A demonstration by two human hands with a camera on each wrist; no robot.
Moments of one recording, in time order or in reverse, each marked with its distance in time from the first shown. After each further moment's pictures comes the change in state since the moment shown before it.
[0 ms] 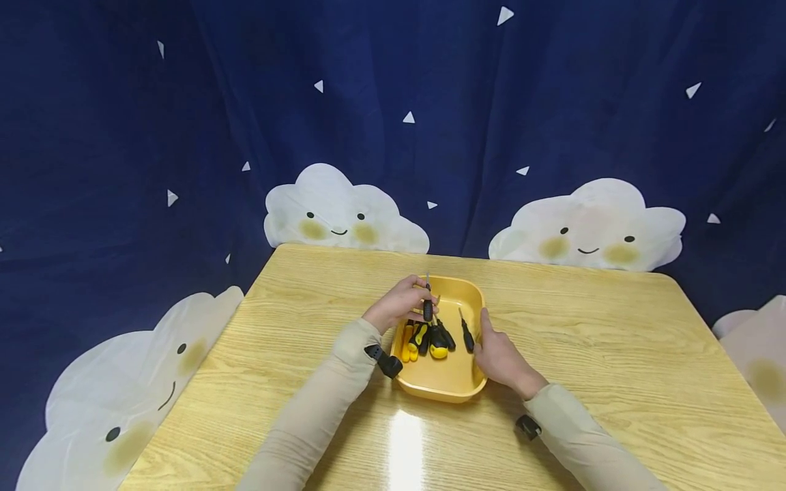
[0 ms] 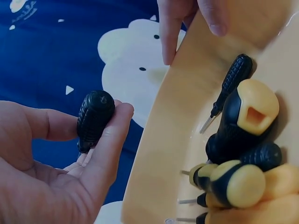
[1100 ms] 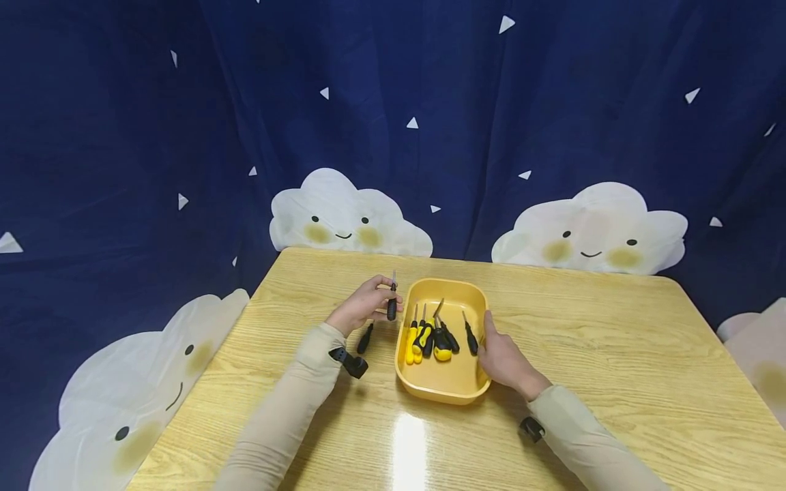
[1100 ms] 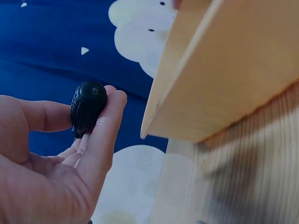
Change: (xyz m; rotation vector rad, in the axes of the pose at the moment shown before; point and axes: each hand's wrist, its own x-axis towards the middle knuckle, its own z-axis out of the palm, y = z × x) left_hand -0.020 -0.012 -0.065 -0.008 0.047 0.057; right_hand -0.002 -0.001 -0.002 0.001 -0.006 -0.017
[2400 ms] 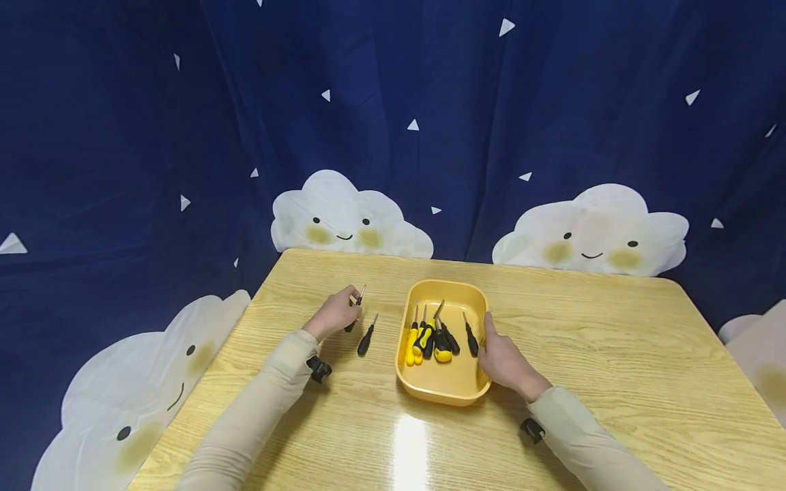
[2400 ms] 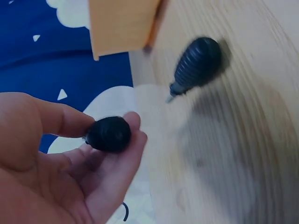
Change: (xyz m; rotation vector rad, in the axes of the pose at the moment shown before) left_hand -0.023 -0.021 -0.054 0.723 0.135 0.047; right_hand -0.001 -0.002 0.000 -0.017 0.012 -0.014
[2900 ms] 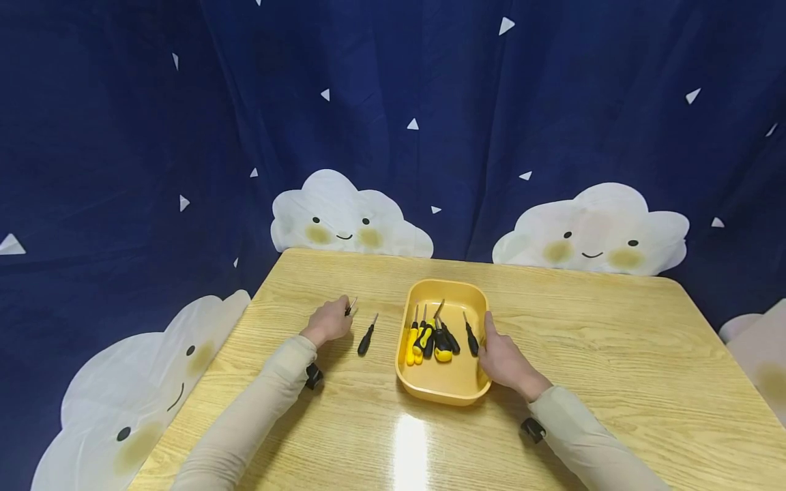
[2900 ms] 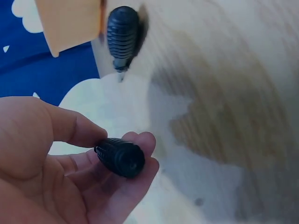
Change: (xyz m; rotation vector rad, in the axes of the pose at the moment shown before) left_hand -0.003 -0.020 0.005 0.352 0.030 -0.077; right_hand 0.001 0.000 0.000 0.012 -0.013 0.019
